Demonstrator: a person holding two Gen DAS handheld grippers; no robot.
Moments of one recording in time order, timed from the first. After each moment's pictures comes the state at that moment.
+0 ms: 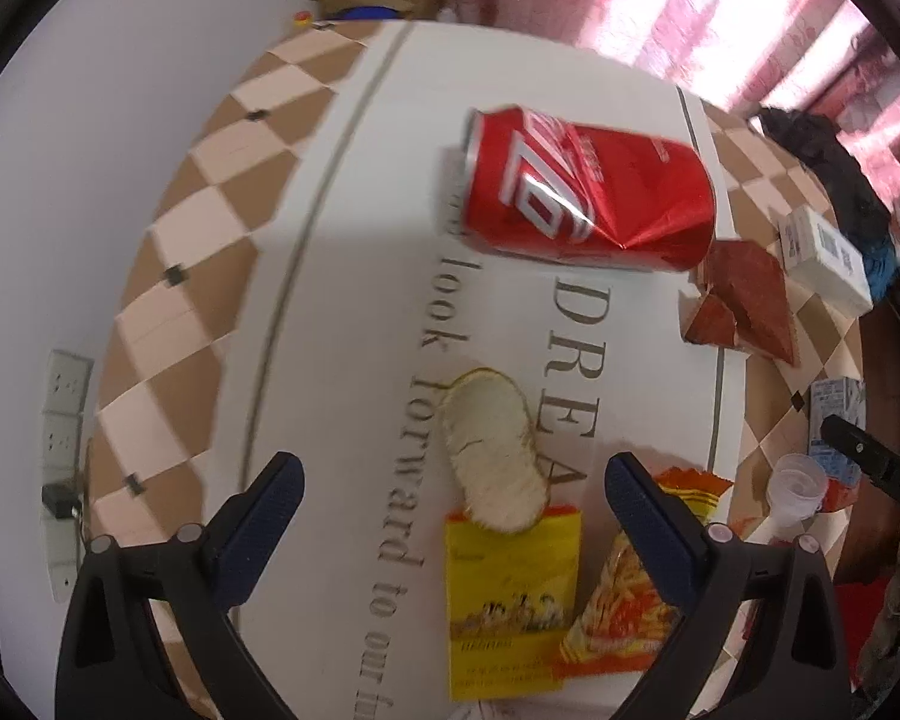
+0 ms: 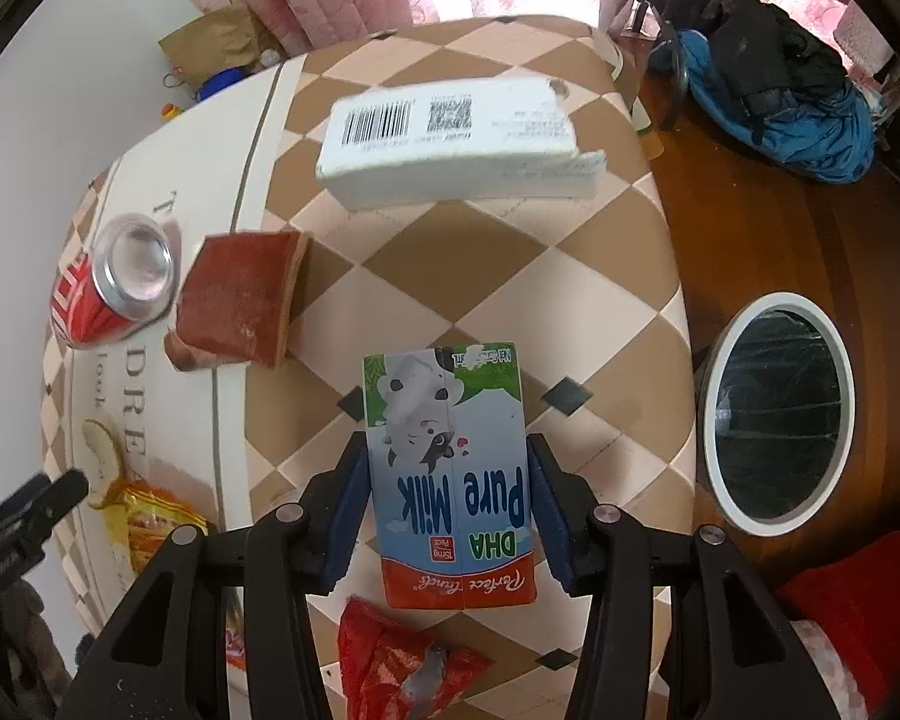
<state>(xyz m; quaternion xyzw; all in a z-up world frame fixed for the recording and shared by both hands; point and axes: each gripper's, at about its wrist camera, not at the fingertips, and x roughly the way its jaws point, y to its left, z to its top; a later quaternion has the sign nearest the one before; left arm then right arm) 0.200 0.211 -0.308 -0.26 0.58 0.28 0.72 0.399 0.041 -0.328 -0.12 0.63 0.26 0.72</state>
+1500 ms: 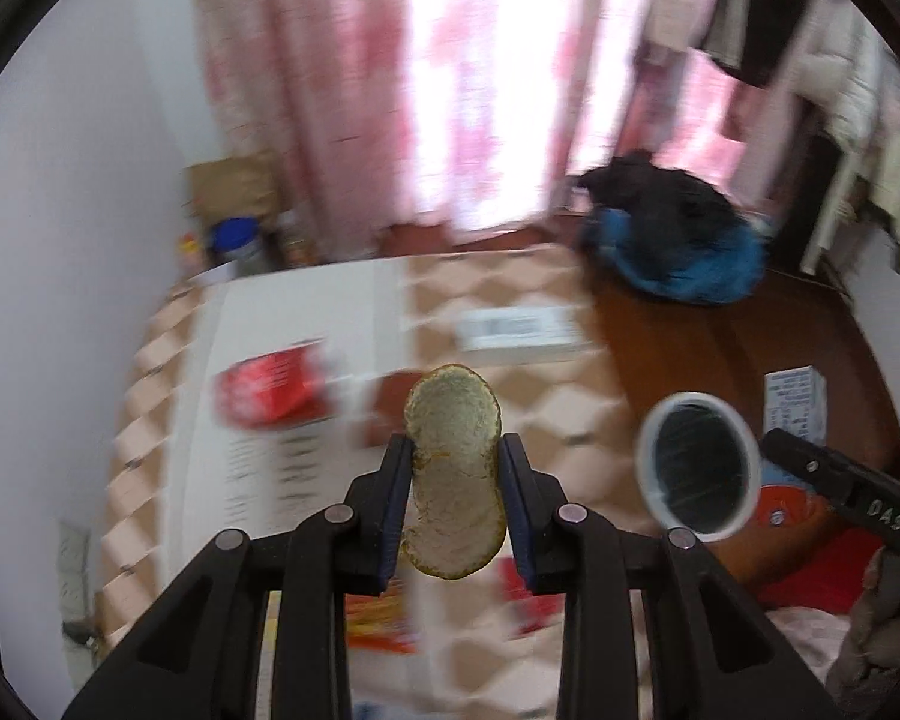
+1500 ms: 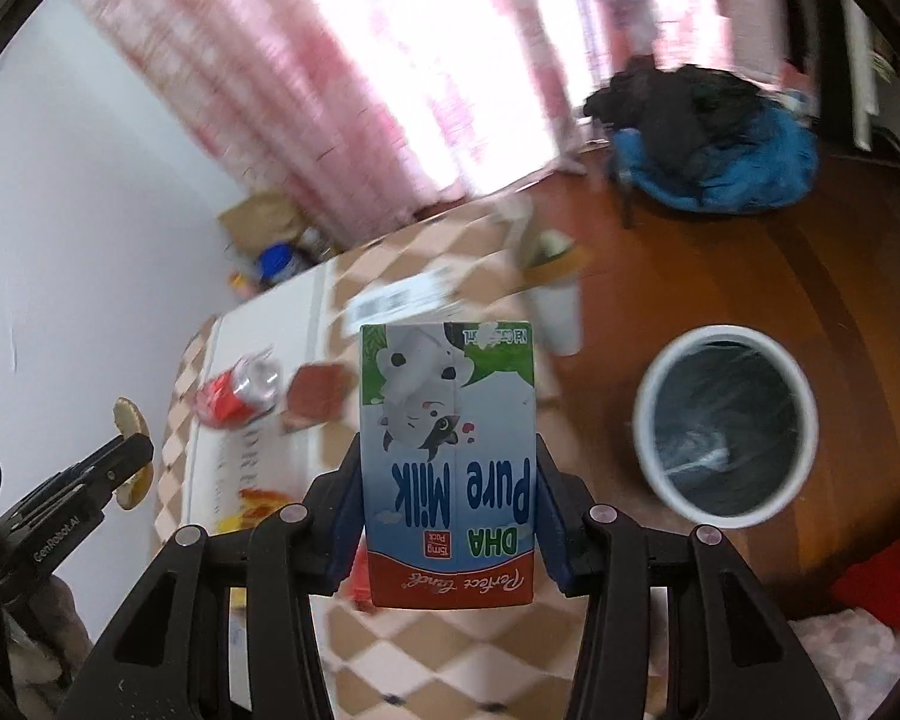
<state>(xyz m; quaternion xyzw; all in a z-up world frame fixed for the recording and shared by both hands) 0.282 0.040 -0.148 -0.13 0.46 0.18 0.86 0.380 -0.133 -0.197 0.05 0.52 0.29 0.81</state>
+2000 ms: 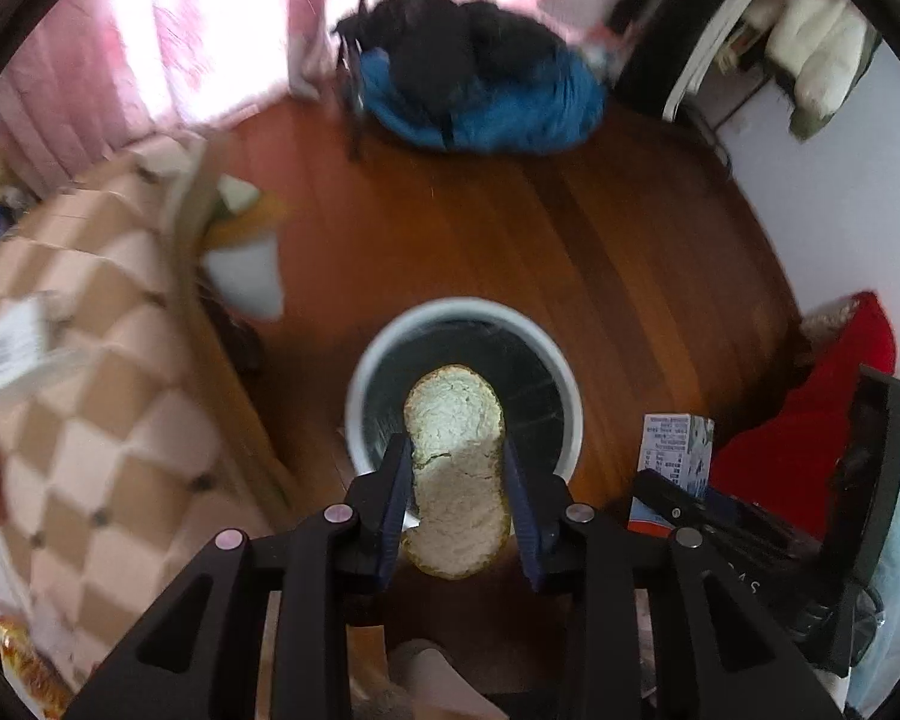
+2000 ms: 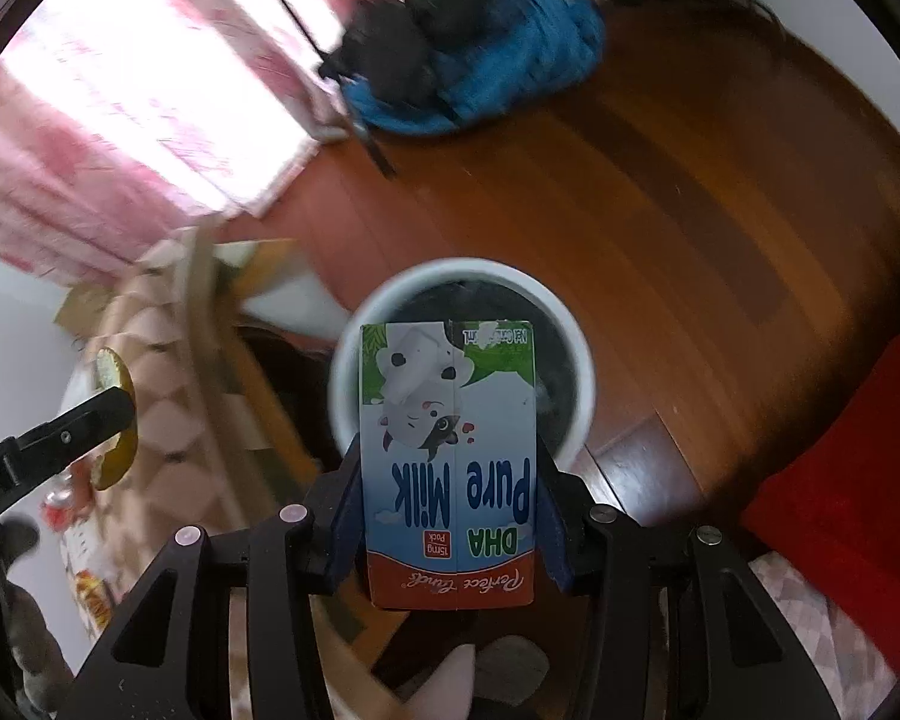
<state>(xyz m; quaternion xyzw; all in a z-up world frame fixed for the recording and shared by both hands) 0.509 -0.132 -0.278 -0.16 0.60 -0.02 0.78 0.507 -0.351 -0.330 0.11 0.61 0.11 0.78</state>
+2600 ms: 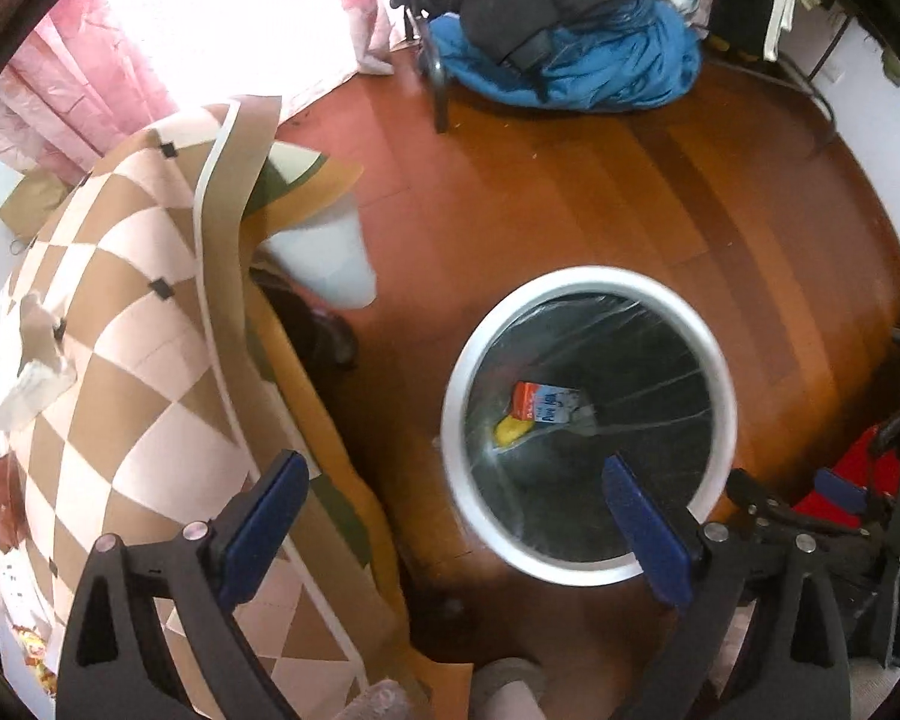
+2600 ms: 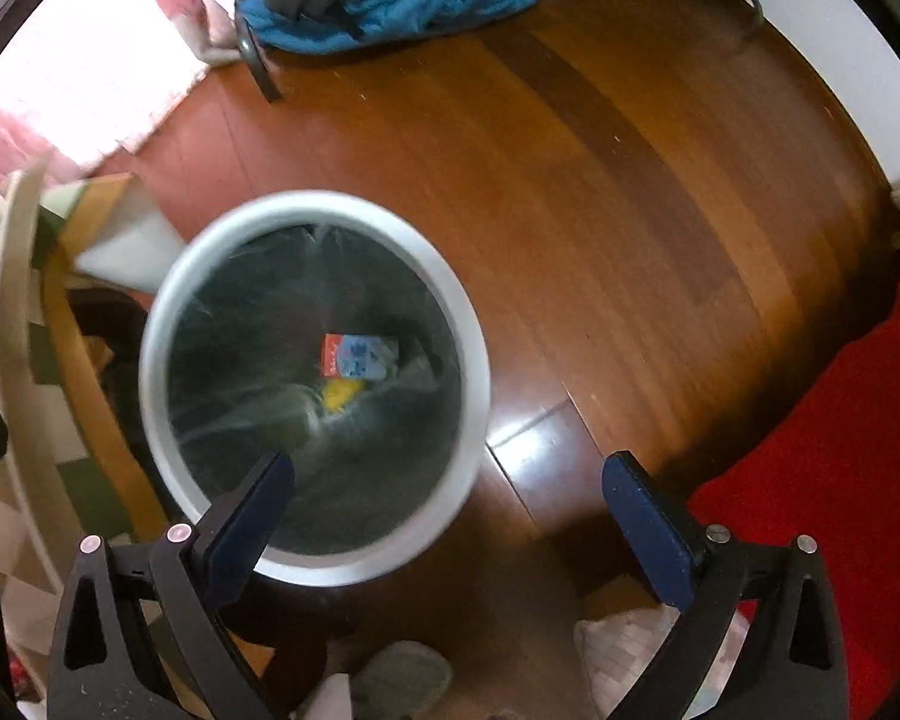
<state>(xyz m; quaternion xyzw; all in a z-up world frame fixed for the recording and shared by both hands) 0.518 -0.141 -0.345 -0.05 0.63 0.10 0.77 0.551 -0.353 -0.441 0.01 0.67 0.02 0.74</state>
